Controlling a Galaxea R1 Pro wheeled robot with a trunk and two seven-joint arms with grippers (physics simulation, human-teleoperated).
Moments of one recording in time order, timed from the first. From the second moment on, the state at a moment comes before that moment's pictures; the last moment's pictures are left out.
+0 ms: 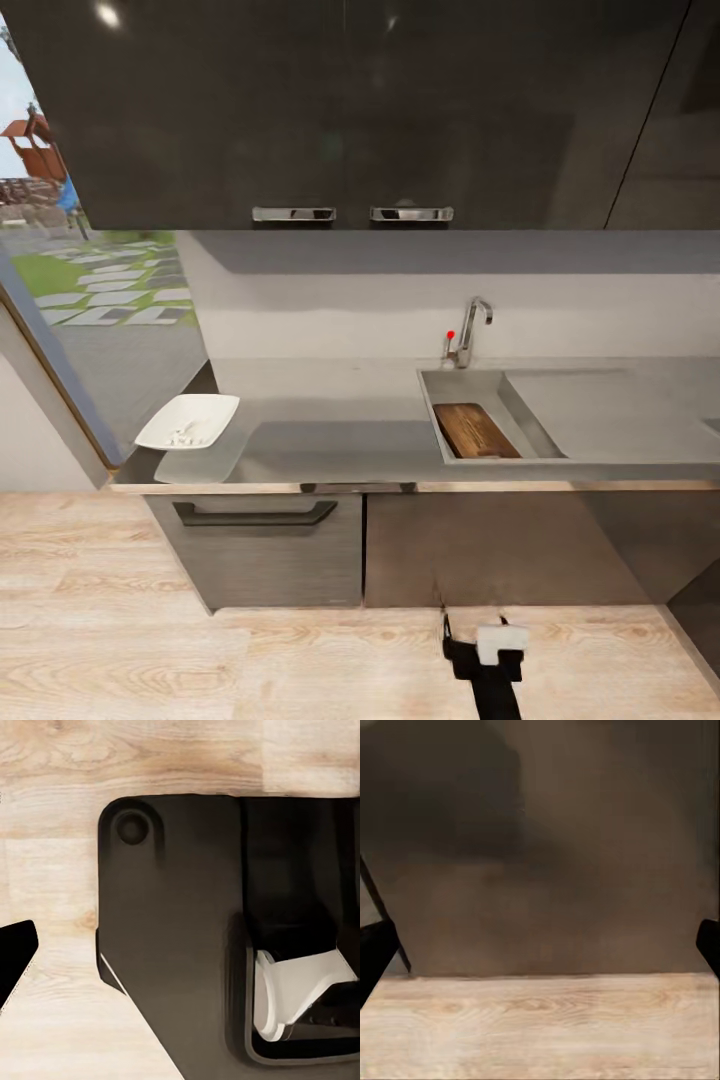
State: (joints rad) left arm 0.24 -0.02 -0.05 -0.24 0.06 -0.51 -0.06; right arm -0.34 -0.27 1.18 -0.93 -0.70 -0.38 -0.83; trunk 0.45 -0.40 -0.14
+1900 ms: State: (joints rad) left arm 0.13 0.02 -0.06 -0.02 0.11 -0.20 0.11; right arm -0.23 -0.08 1.25 -0.03 -1.22 -0.08 0.24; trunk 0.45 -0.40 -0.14
